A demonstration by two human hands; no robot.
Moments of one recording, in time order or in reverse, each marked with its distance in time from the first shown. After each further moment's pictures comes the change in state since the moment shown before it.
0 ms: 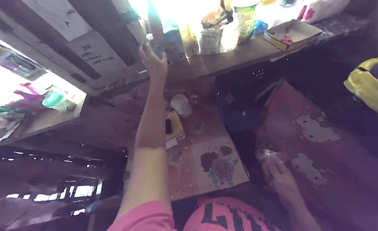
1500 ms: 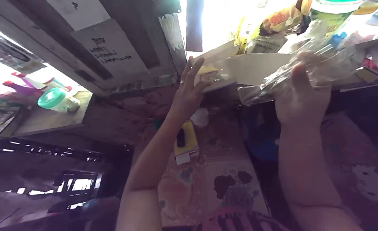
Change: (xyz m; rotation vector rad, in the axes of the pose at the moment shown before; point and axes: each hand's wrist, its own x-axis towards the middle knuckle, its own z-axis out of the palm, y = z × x) left_hand -0.023 -0.072 0.009 -0.117 -0.046 0.728; right_hand 0.253 -0.206 0.181 0.525 -0.174 -0.730
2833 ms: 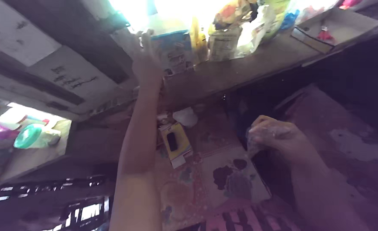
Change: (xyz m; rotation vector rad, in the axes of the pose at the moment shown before) left_hand 0.106 -0.035 0.009 0.287 -0.063 -0.425; right_hand -0.112 -0.037 -0.103 -0.242 -0.349 0.361
